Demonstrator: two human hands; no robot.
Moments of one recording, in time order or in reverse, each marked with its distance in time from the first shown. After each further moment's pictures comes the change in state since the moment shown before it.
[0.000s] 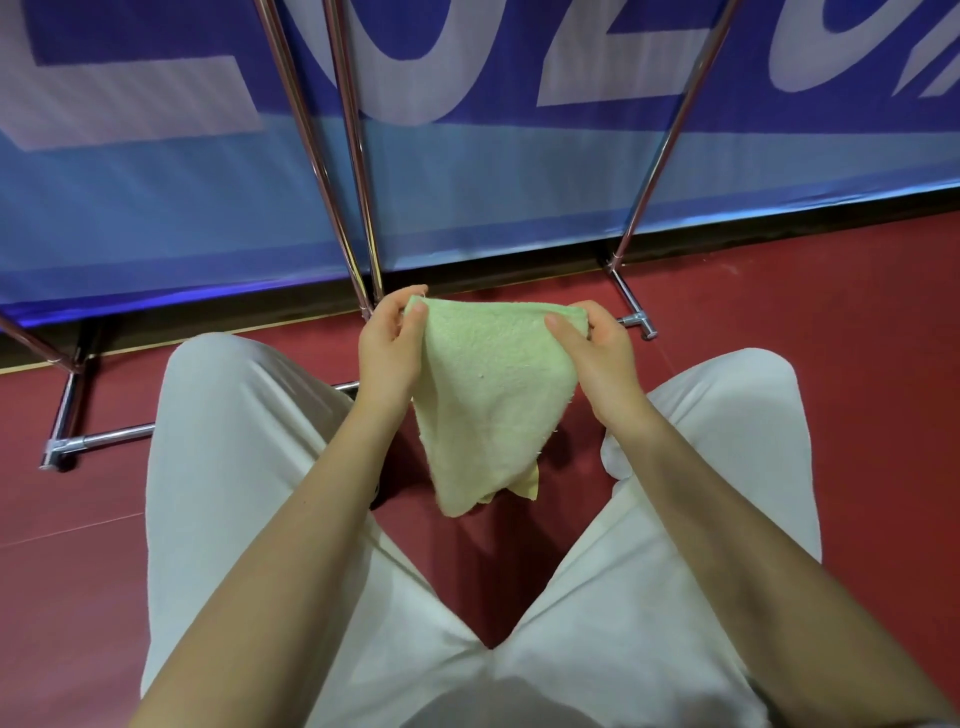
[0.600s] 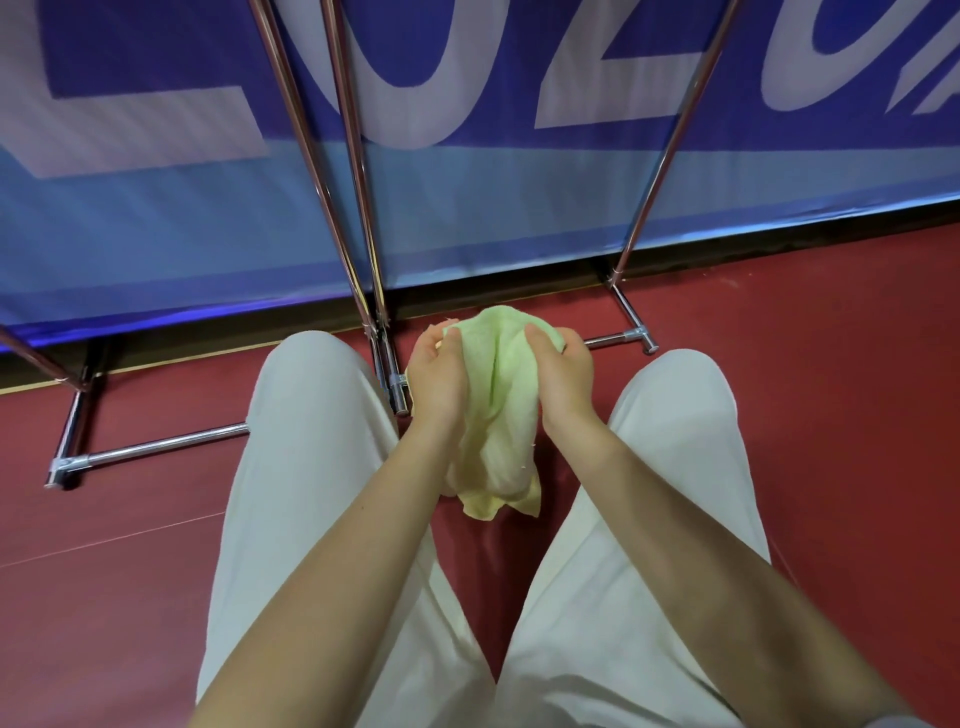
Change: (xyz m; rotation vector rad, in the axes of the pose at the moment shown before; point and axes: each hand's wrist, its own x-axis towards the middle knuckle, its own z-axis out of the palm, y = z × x) left_hand -0.007 -0.001 0.051 -0.217 0.078 -0.315; right_hand 0.007 0.006 0.044 0.160 0.224 0.261
